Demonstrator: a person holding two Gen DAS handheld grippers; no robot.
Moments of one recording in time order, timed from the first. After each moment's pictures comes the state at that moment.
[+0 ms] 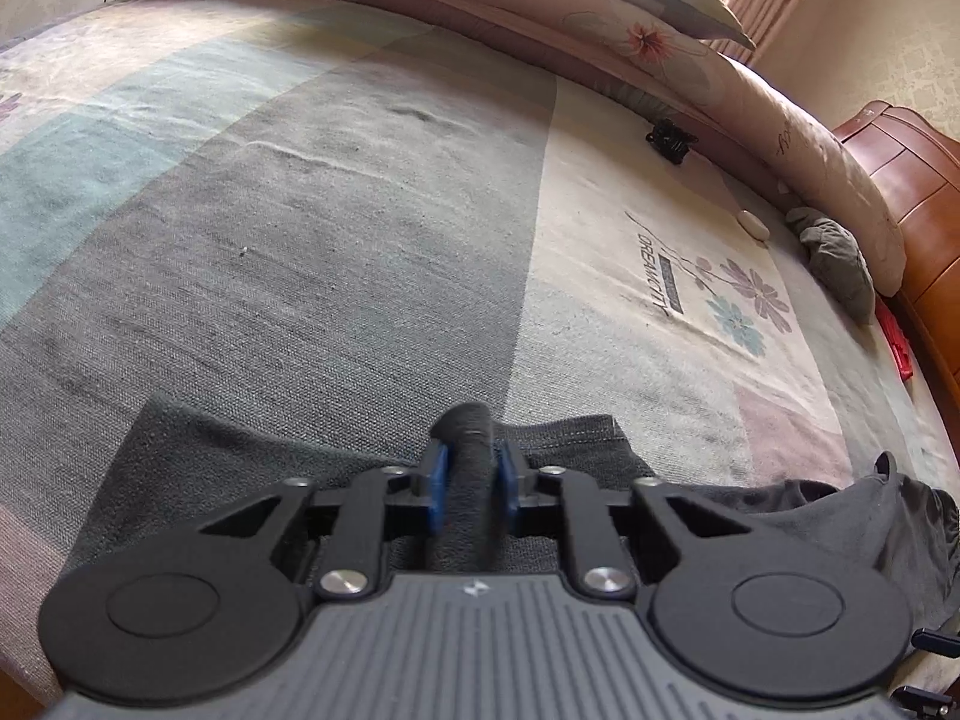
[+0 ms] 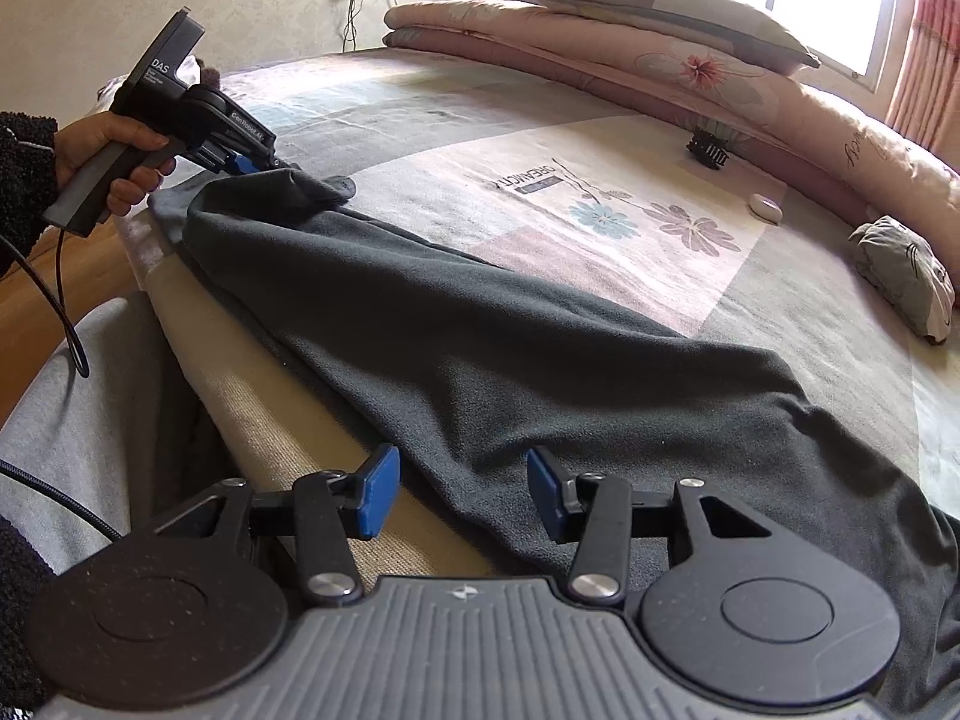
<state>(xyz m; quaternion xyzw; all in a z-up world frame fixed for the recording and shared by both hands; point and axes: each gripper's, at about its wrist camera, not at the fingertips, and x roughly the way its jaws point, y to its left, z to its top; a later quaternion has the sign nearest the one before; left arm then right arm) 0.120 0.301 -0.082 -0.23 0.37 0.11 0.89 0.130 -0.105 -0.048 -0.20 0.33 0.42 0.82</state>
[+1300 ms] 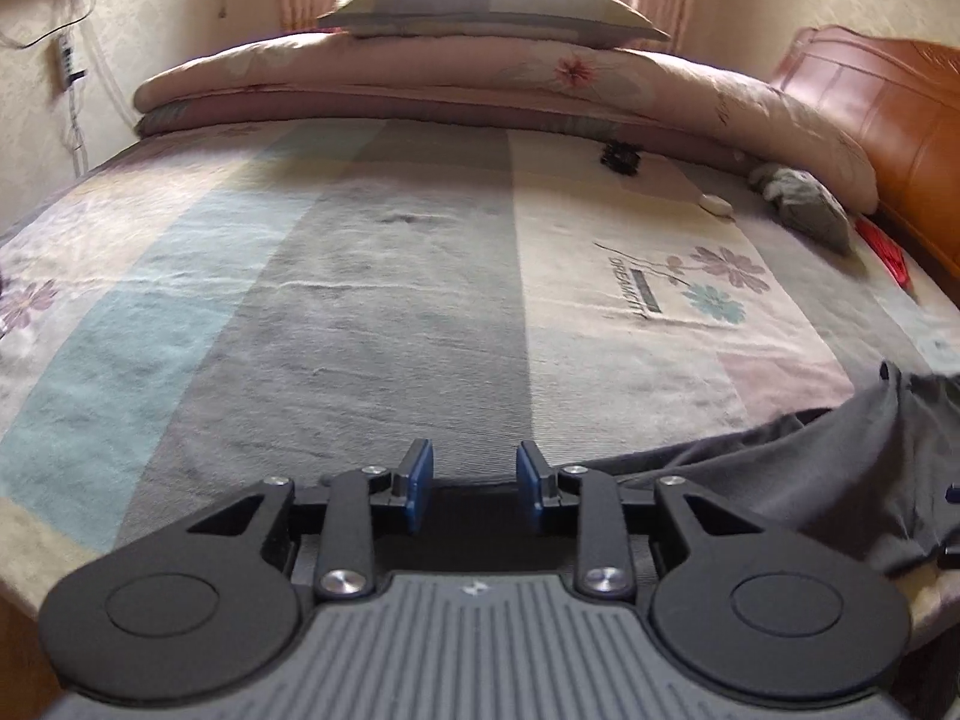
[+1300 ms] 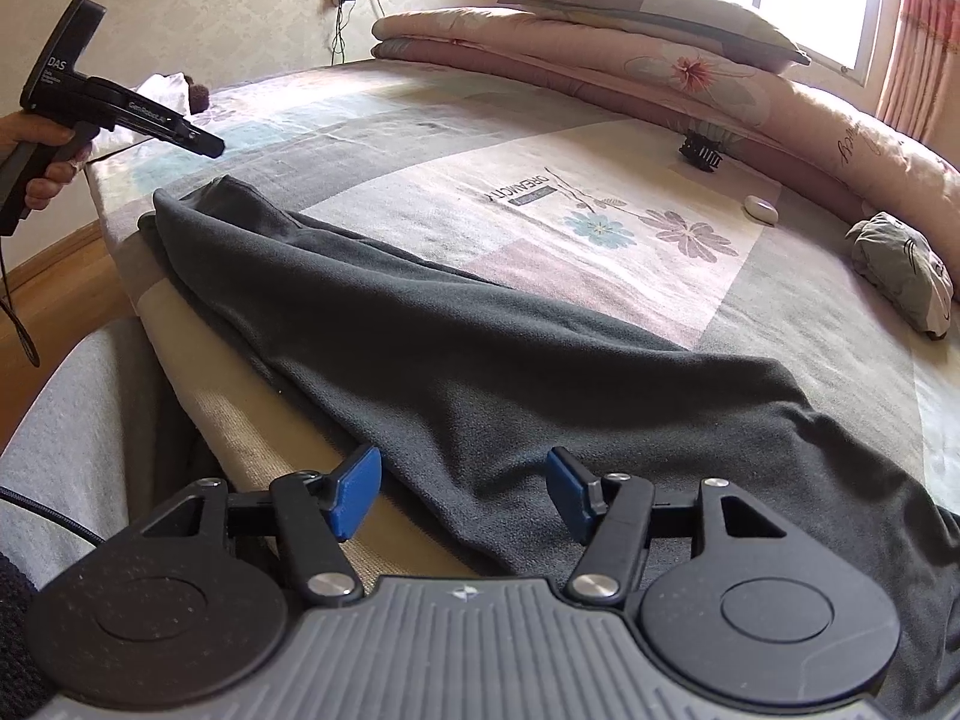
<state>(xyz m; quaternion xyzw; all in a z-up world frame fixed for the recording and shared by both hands) 0.089 0.273 -0.028 -0.05 0.36 0.07 0.93 0.134 -0.100 -0.047 -0.19 0.32 0.41 0.83</state>
